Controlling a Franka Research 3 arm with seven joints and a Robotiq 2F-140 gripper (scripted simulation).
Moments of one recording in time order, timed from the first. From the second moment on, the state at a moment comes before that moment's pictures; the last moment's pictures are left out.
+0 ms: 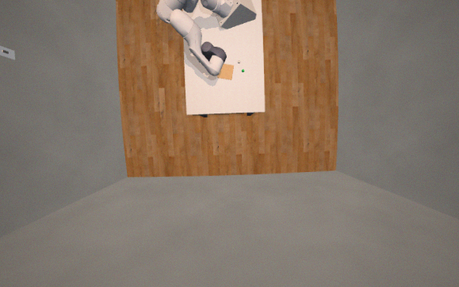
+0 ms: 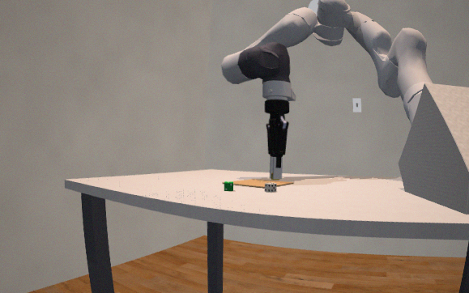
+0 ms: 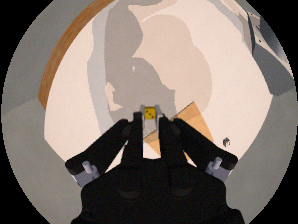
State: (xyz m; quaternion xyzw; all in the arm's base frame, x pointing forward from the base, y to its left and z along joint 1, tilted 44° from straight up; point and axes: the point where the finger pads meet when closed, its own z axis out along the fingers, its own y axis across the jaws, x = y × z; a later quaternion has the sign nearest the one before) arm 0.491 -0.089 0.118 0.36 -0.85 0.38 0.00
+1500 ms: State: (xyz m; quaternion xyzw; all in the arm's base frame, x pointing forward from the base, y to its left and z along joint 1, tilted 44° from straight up) arm 0.450 0.011 0.151 0.26 -0.89 0.37 -0.03
